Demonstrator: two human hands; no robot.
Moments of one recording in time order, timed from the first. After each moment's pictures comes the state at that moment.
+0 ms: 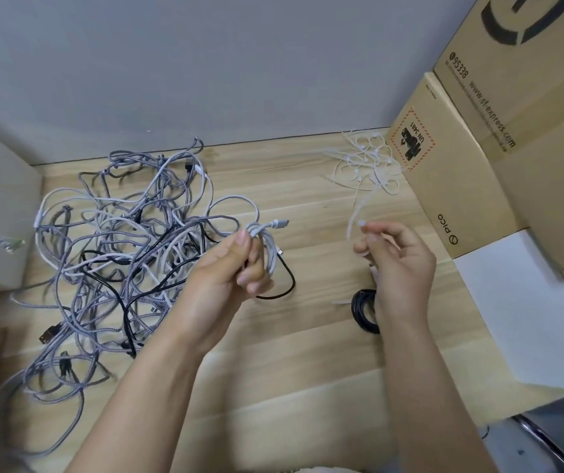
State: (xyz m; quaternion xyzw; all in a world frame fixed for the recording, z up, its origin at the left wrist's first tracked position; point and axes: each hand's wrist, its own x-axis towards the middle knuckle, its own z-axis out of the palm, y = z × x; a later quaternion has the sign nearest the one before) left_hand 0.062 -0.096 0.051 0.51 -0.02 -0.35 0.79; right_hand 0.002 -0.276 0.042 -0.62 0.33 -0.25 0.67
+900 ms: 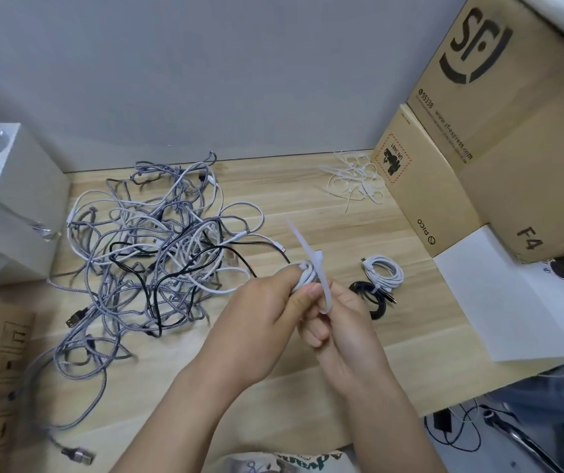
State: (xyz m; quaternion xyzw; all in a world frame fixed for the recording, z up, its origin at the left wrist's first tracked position) left_hand -0.010 -0.064 0.088 0.80 -0.32 -0.15 0.49; right_hand -0.061 -0.170 0.085 -0.43 0.32 -0.03 0.85
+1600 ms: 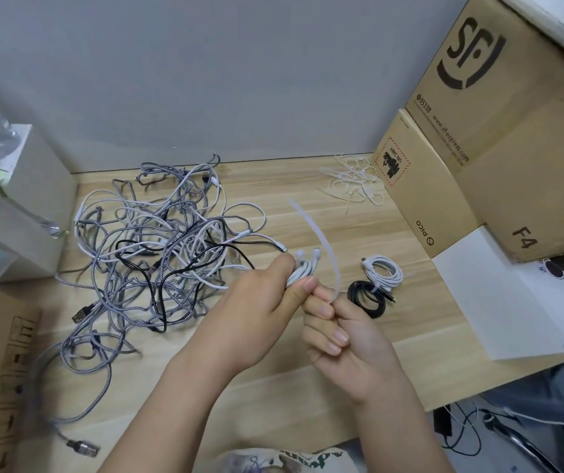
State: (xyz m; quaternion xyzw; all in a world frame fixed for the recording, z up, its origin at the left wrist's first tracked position) left_hand -0.005 -0.054 0.089 0.83 -0.32 -0.16 0.43; right_hand -0.070 -0.172 0.094 -0.16 0.21 0.09 0.96
